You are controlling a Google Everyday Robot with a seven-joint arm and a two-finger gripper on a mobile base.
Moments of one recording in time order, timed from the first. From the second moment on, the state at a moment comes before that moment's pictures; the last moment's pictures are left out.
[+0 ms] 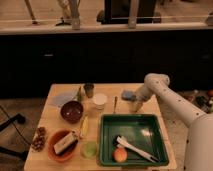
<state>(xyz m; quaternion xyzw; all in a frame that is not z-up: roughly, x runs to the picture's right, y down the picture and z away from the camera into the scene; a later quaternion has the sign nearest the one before) 0.201 0.095 0.943 -0.28 -0.13 0.13 0.94</state>
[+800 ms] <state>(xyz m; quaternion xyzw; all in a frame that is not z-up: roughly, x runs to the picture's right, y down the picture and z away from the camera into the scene) 0.192 0.056 0.937 -0.23 -0.13 0.15 0.95</state>
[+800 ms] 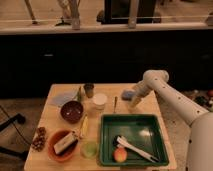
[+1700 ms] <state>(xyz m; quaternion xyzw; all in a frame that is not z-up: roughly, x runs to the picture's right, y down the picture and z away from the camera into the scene) 0.191 0.048 0.960 -0.21 -0.12 0.16 0.96</state>
